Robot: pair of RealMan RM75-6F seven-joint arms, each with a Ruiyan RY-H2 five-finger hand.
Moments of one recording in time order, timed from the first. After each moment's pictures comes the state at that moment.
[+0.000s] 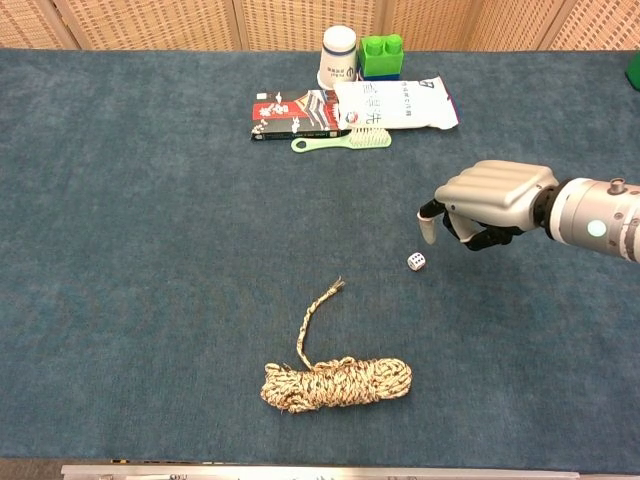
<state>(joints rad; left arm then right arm) -0.09 -1.14 -0.02 -1.17 1.53 1.48 -0.29 0.83 -1.20 -0.03 -1.93 -0.86 0.71 -0.71</state>
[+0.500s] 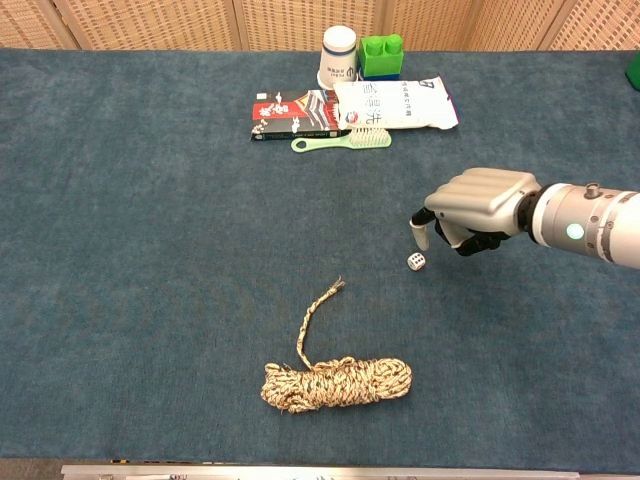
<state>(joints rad) -0.09 -1.14 -0.02 -1.17 1.53 1.47 -0.28 0.91 -1.25 -0.08 -1.89 -0.82 0.73 -0.69</state>
